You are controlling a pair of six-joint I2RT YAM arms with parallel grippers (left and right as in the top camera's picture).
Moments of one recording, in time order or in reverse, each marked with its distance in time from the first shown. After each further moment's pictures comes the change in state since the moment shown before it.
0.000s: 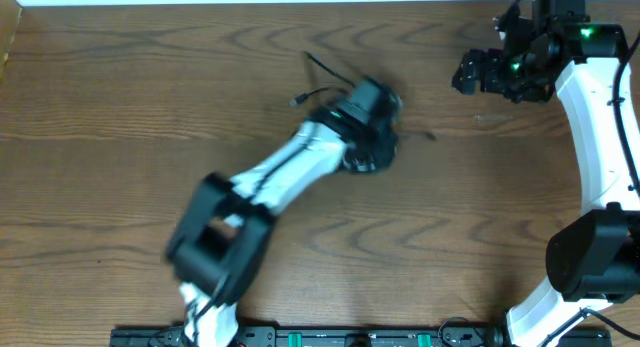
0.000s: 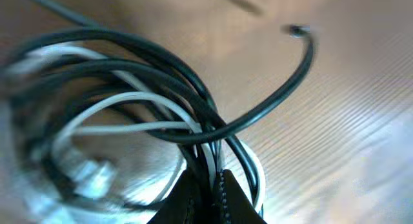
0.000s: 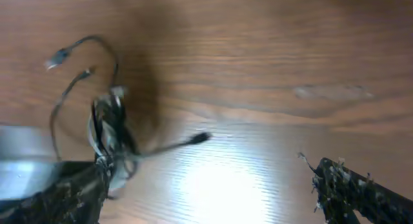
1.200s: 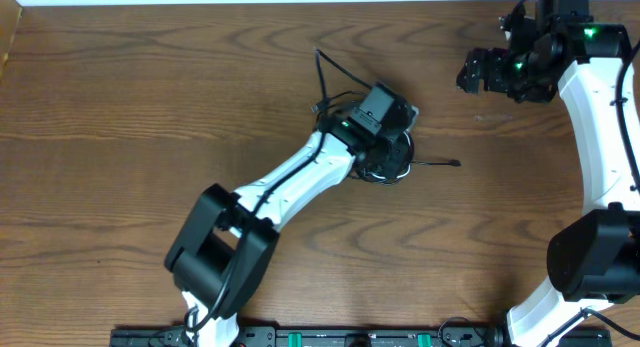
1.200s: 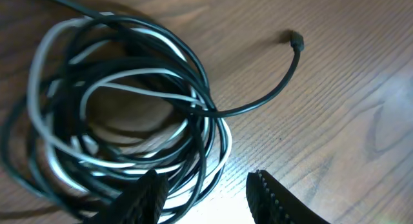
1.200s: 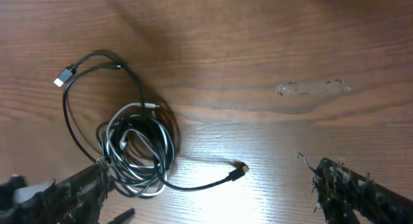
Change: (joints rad) left arm -0.110 0.040 -0.013 -0.013 -0.042 0.117; right arm -0.021 0.000 0.000 -0.002 0.066 0.043
